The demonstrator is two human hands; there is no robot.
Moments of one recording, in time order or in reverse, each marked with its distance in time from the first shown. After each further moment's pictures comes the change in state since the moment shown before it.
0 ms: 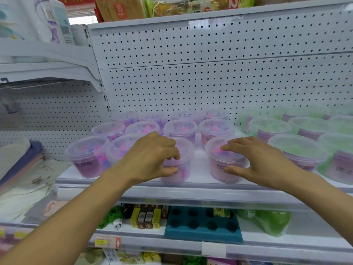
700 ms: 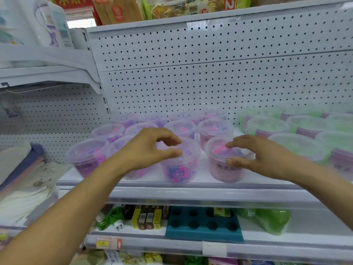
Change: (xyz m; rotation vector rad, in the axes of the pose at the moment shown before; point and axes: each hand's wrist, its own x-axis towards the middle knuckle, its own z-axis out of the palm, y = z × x) left_hand 0.014 -0.001 -0.016 -0.545 -0.081 -0.417; right_hand 0.004 0.017 -0.008 0.244 -0.094 0.125
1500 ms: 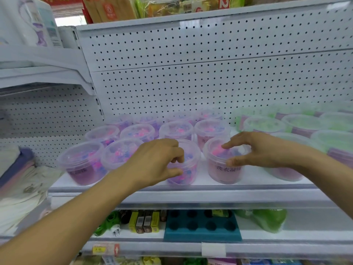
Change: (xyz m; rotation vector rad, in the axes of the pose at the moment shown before) left_hand -0.002 0.008 0.015 0.520 -0.088 0.188; right_hand 0.017 0.000 -0.016 0.097 -0.137 0.034
